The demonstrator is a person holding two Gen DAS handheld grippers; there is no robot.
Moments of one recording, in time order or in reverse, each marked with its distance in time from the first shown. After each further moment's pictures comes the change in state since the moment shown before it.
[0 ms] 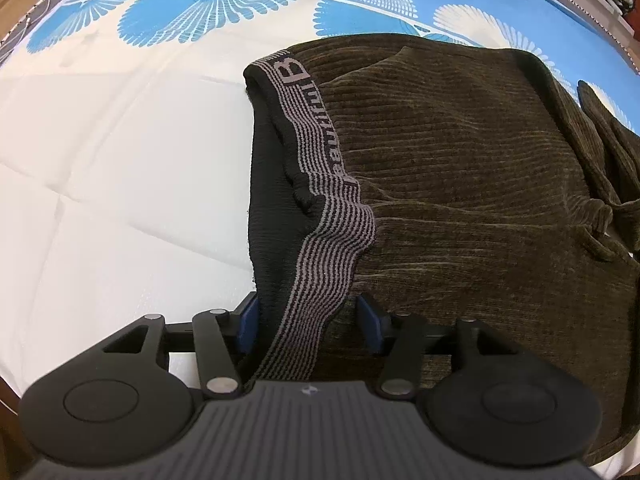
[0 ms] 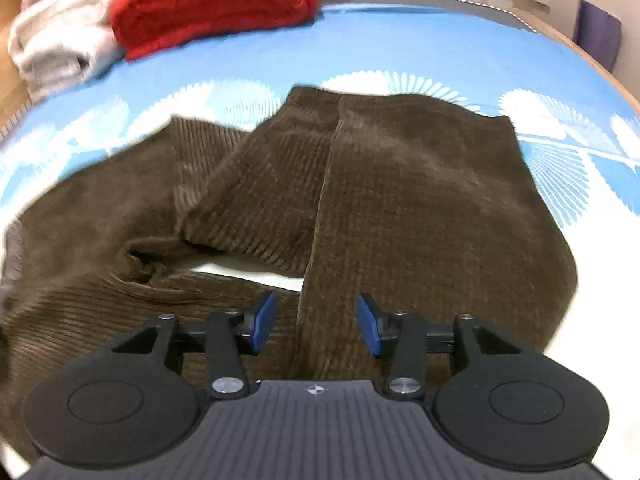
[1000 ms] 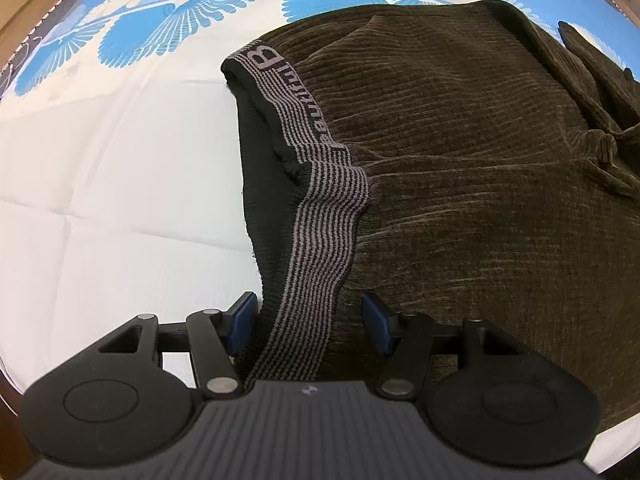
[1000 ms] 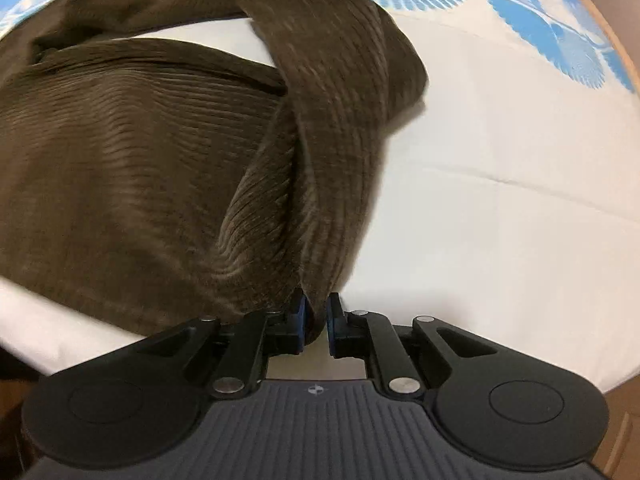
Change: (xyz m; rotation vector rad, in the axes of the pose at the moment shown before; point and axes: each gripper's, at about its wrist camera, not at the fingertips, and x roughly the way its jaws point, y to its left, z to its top) left arm 0.000 -0.010 -0.020 0.157 0.004 0.061; right arm -0.089 -0.161 -0.136 -0.032 0.300 -0.054
